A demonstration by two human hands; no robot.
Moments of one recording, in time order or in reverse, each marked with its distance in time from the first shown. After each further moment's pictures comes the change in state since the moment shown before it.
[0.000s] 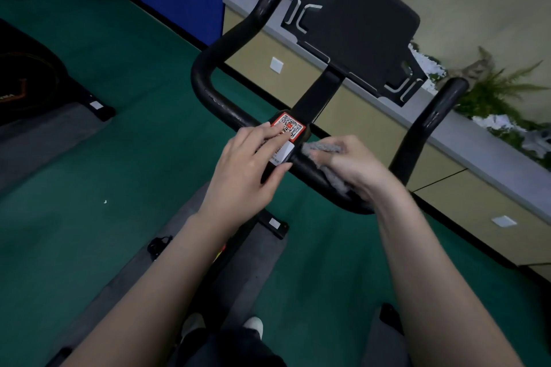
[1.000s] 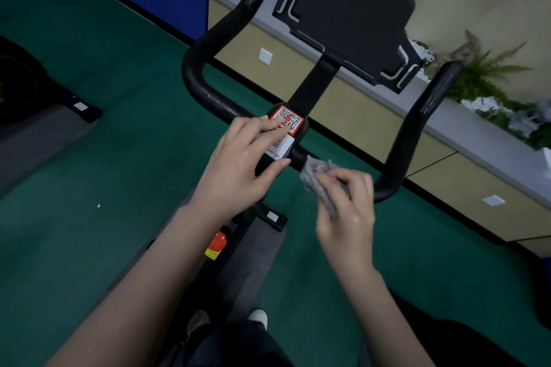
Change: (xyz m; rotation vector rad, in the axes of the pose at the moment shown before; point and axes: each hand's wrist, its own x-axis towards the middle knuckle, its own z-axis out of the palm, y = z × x) left_hand 0.005 -0.017 -0.007 -0.090 -0.064 0.064; right_hand -0.070 0.053 0.069 -0.388 0.815 -0.743
